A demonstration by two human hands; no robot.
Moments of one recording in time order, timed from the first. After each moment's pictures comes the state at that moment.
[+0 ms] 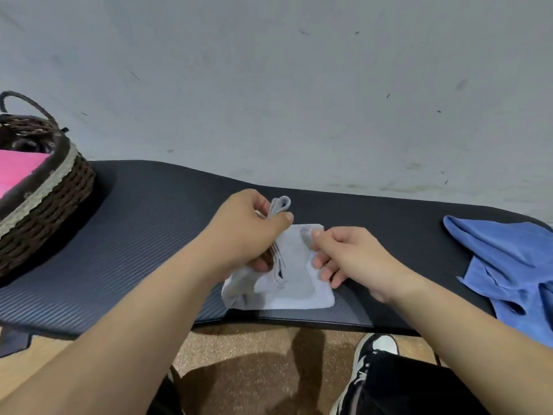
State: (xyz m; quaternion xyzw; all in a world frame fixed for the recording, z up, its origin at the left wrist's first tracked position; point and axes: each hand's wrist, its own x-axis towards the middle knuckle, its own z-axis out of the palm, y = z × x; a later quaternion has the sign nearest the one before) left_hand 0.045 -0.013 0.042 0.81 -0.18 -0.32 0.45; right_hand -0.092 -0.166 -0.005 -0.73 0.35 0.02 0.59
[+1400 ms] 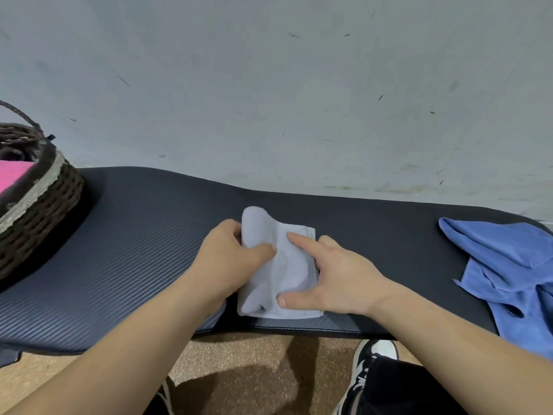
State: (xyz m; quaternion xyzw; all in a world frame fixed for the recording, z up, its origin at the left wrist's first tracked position) left_hand 0.038 0.003 0.008 0.82 -0.13 -0.32 0.47; right_hand -0.092 -0.154 -0.005 -0.92 0.23 0.17 0.26
